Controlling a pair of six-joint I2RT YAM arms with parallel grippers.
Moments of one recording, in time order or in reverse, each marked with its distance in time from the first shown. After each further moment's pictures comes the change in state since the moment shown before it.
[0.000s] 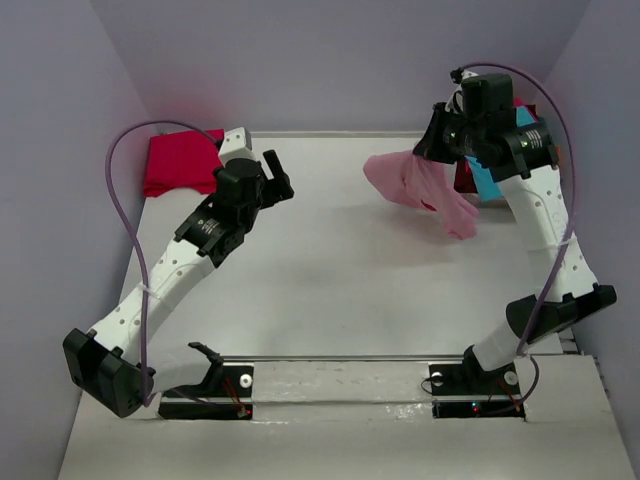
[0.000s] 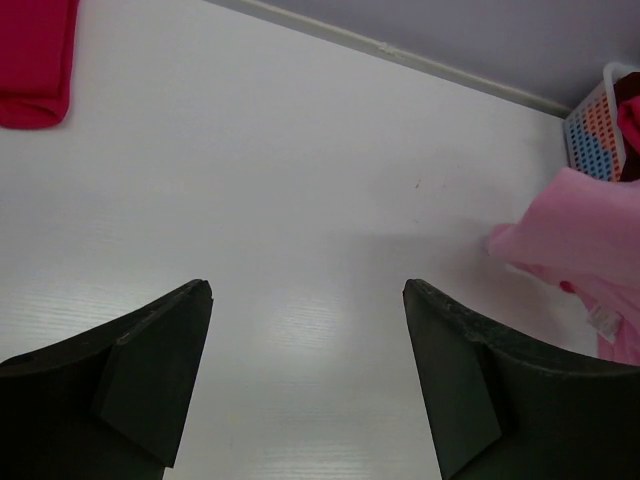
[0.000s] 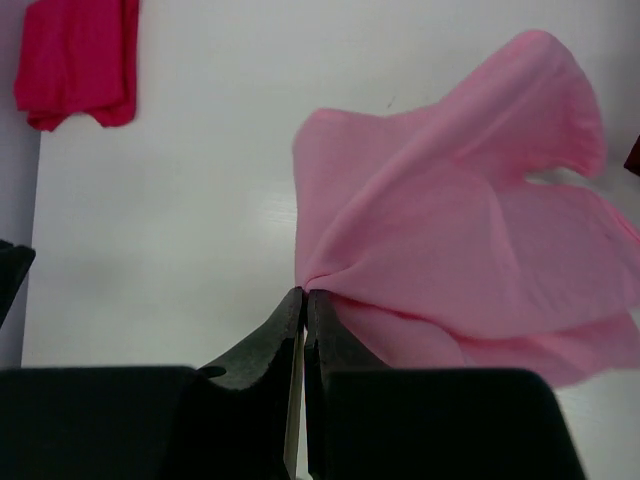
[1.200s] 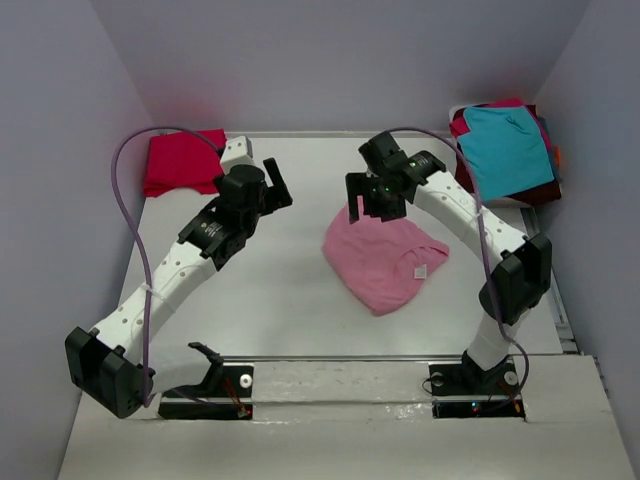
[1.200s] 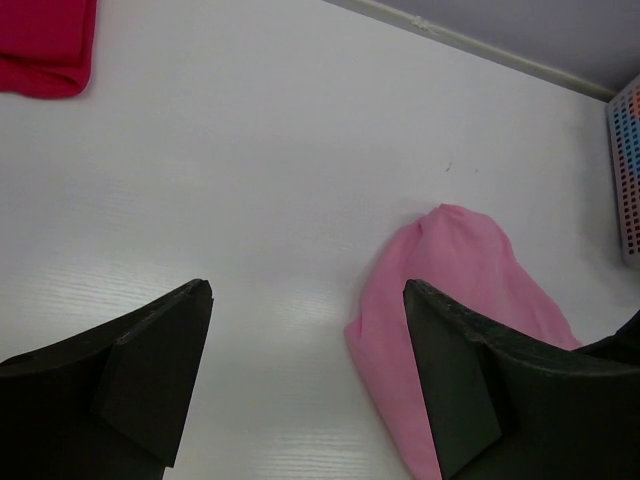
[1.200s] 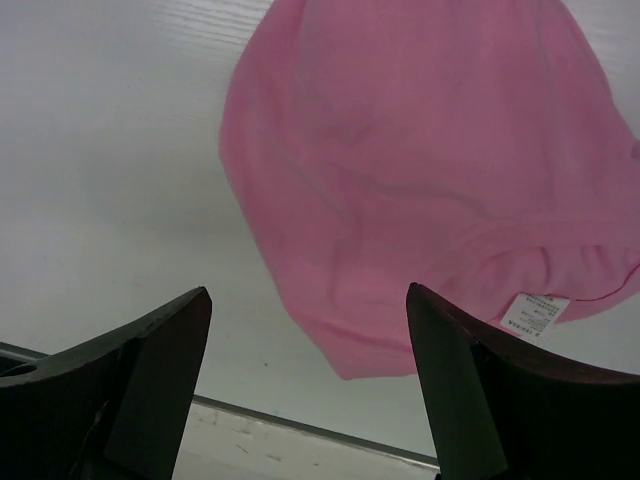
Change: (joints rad) left arm -0.003 -0.005 -0.054 -0.018 -0.033 -0.015; right arm 0.275 0.213 -0.297 0.040 0.131 0.048
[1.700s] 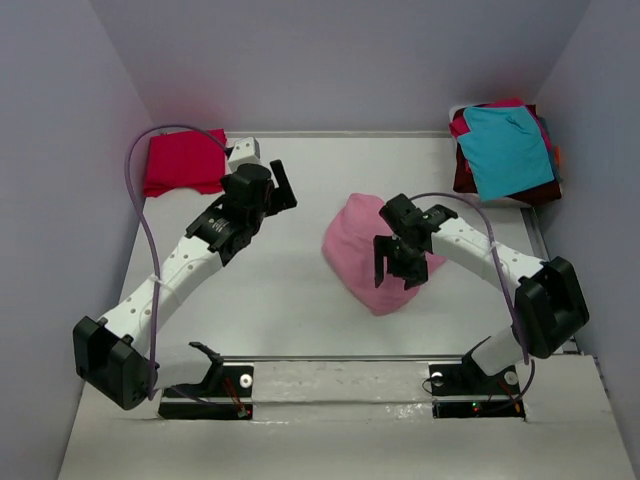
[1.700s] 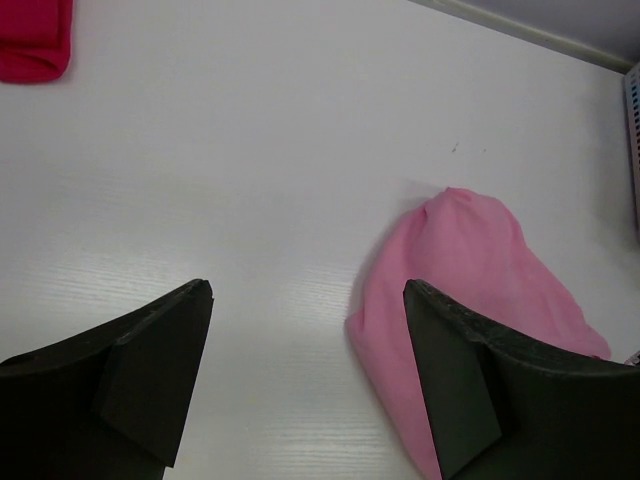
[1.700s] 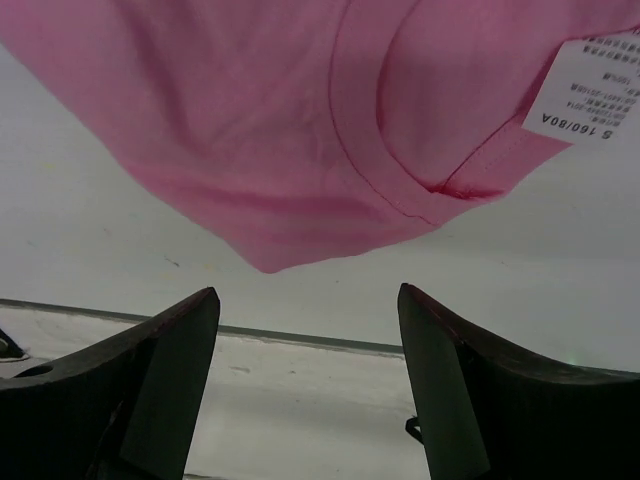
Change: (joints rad) left arm 0.000 0.044 0.000 0.007 0.030 0.004; right arm 0.000 -0.275 -0.616 0.052 -0.113 0.187
